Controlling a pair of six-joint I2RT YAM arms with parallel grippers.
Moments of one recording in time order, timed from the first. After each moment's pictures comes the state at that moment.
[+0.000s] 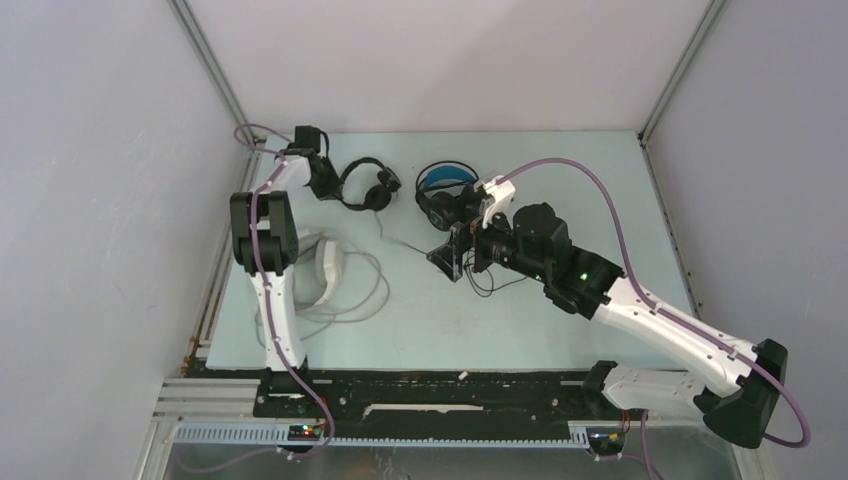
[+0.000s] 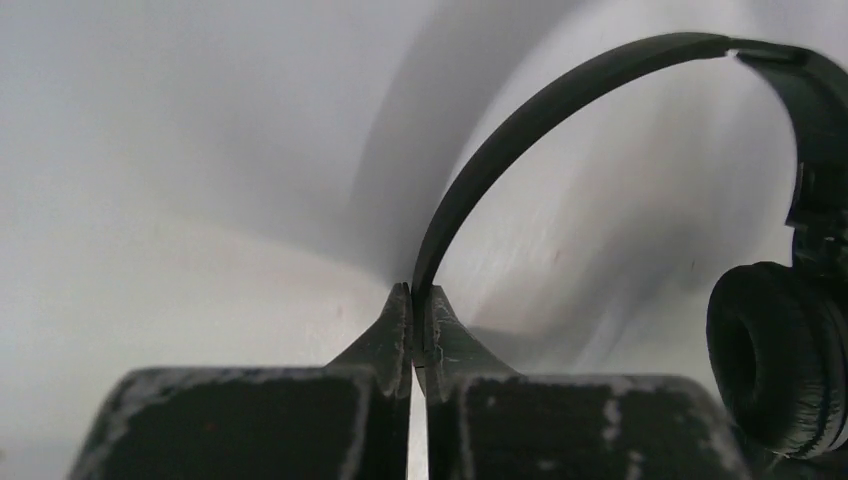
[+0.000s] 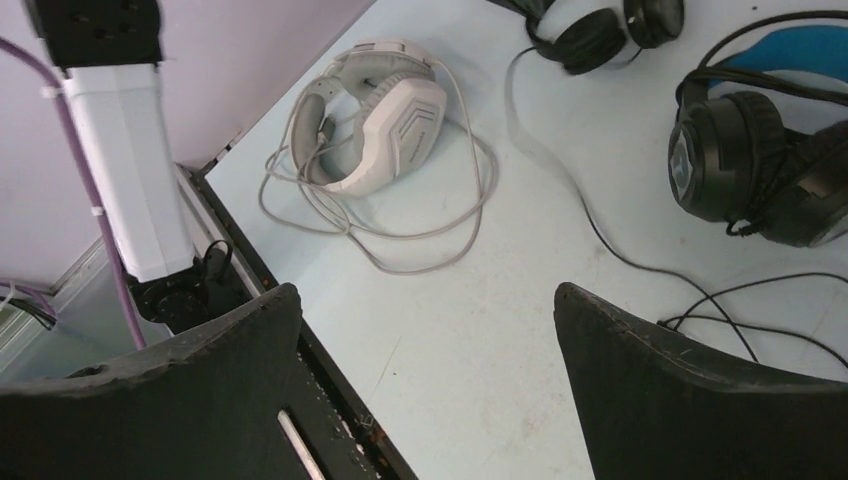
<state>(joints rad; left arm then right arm) 0.02 2.32 1.90 -0.61 0.09 -0.47 0.89 1.10 1.03 -0.18 -0.08 0.36</state>
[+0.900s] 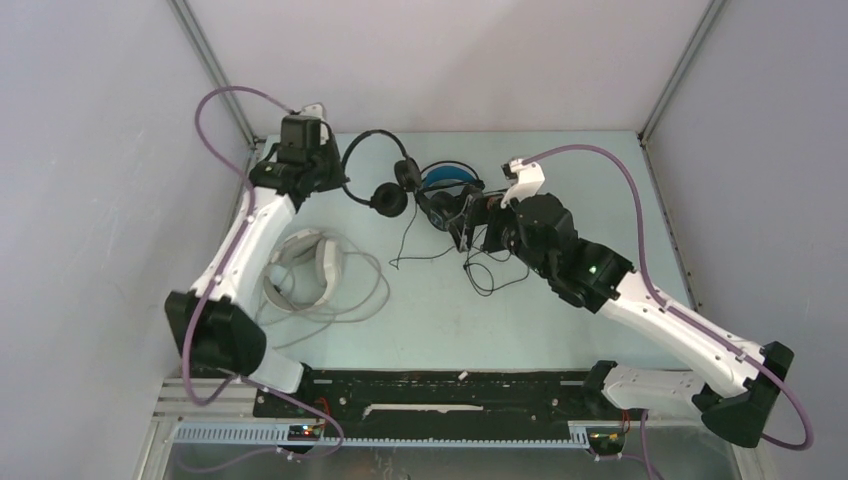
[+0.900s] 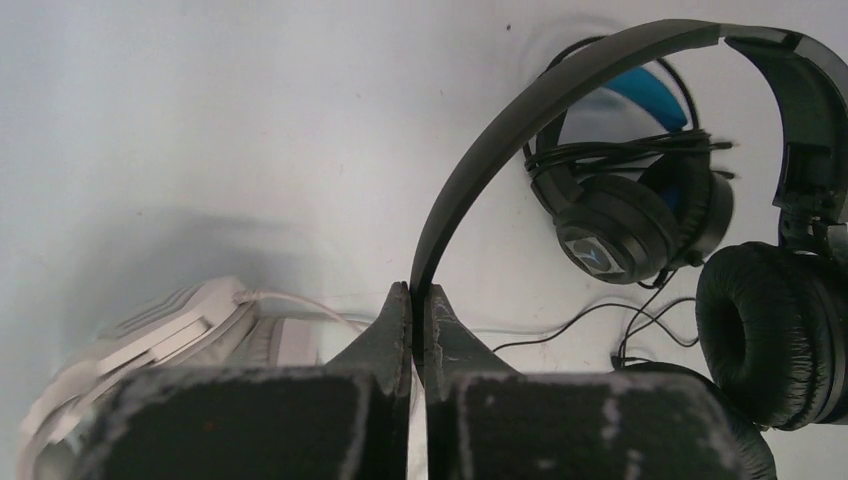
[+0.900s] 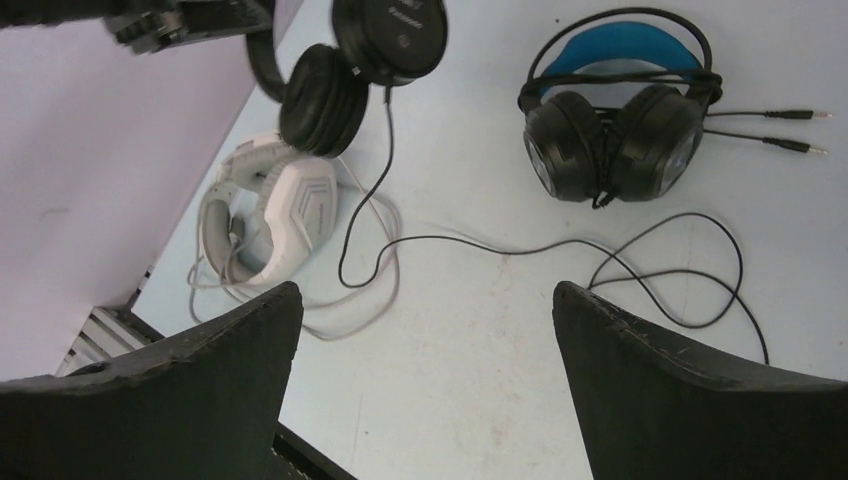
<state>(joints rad) -0.21 1.53 1.49 -0.65 -0.04 -0.36 0.88 1.09 1.11 -0.34 0.26 0.51</state>
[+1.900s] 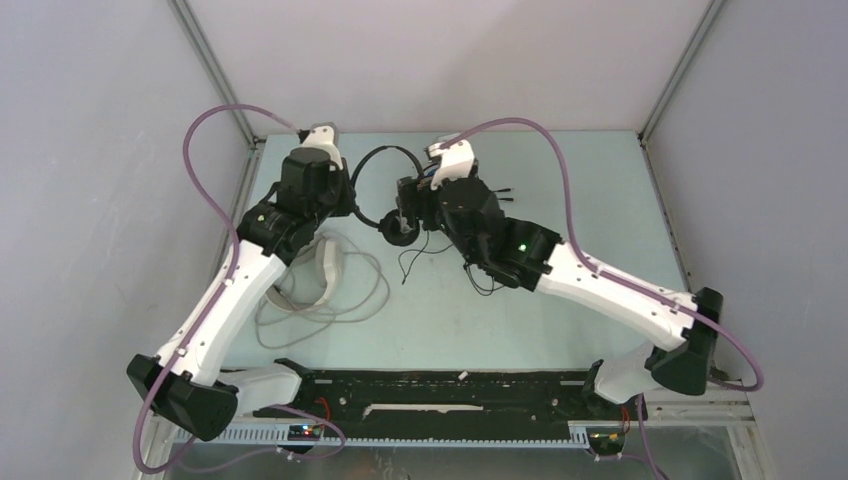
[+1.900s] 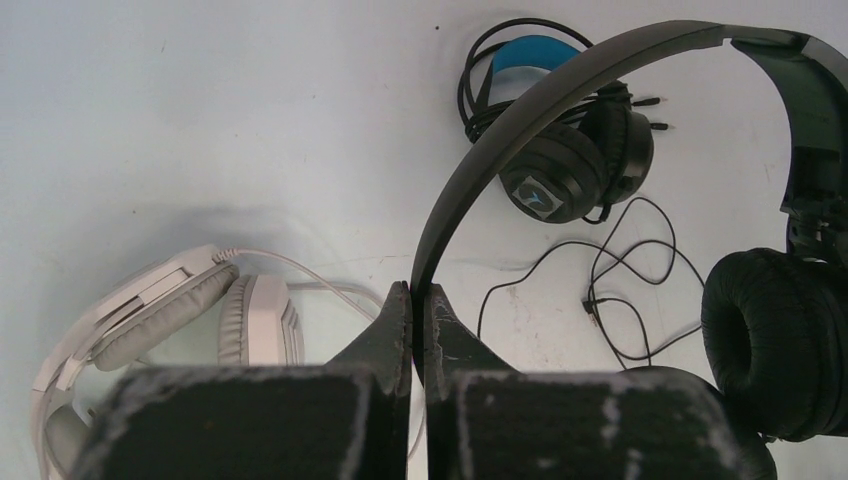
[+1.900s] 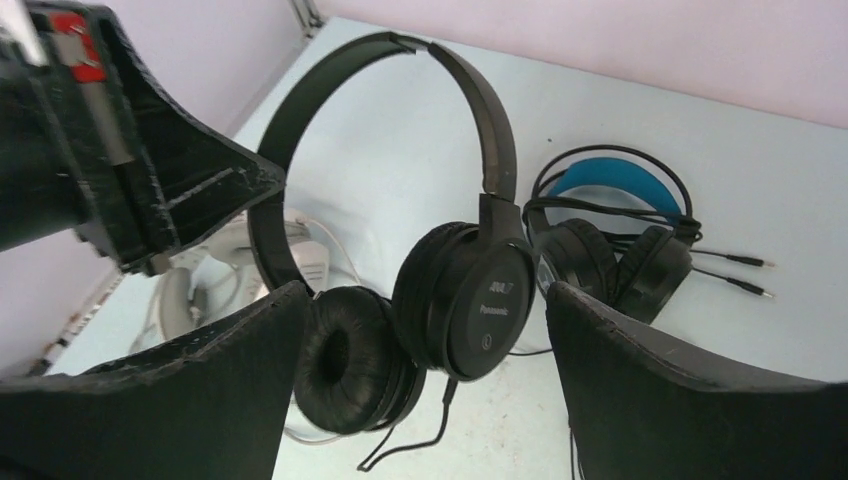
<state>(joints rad) -0.43 1.19 1.31 -0.63 -0.21 -0.34 1.06 1.43 1.45 -0.23 0.52 0.30</state>
